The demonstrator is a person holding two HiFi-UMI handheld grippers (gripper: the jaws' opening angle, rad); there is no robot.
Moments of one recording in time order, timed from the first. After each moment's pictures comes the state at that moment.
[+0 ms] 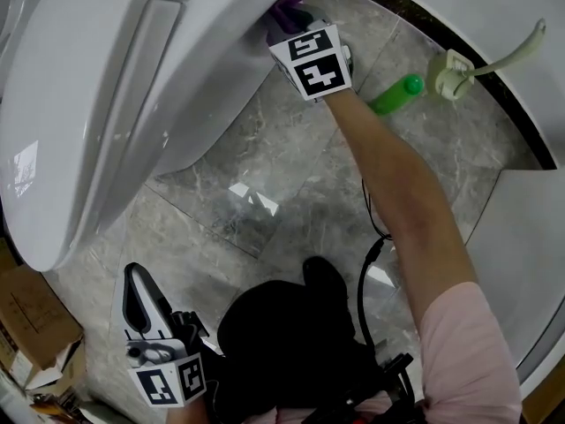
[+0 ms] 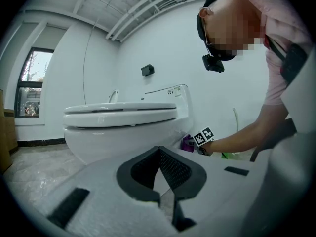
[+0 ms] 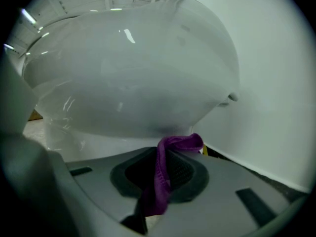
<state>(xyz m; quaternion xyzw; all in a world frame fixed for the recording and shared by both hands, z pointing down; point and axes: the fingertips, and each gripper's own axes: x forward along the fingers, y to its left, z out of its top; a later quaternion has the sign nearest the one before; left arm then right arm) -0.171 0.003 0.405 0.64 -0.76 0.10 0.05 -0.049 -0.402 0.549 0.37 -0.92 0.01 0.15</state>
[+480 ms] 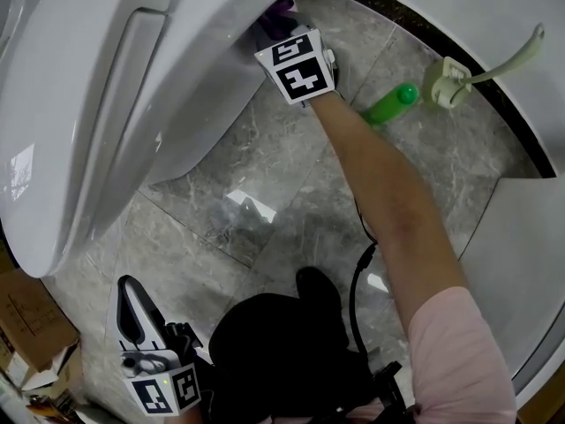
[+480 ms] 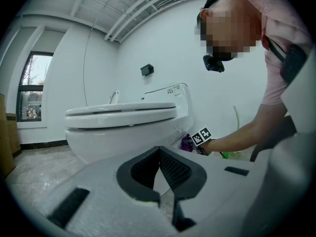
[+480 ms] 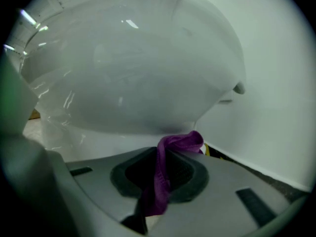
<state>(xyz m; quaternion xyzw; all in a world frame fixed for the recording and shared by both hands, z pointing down) -0.167 0.005 0.405 0.63 -0.77 0.11 0.05 -0.060 -0.413 0.563 0.36 -0.92 0.02 0.16</state>
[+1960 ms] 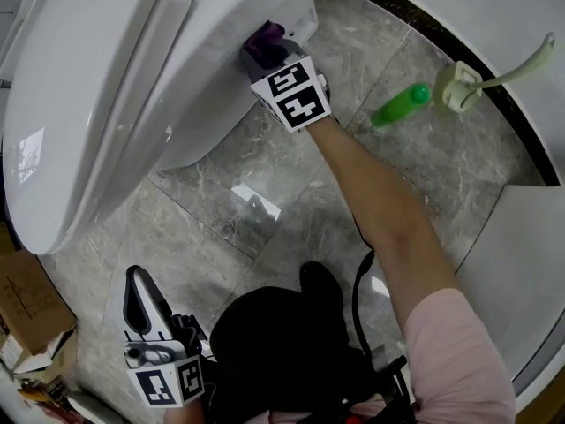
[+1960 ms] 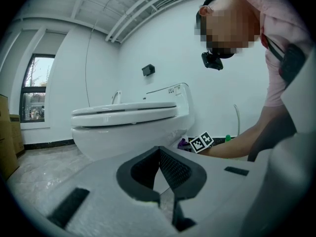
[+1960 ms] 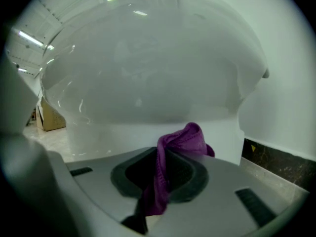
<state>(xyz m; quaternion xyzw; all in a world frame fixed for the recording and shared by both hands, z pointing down) -0.165 0.022 0.408 0.62 -0.78 0.11 0.05 -0.109 -0.337 0.586 0.27 -0.95 0.05 0.14</state>
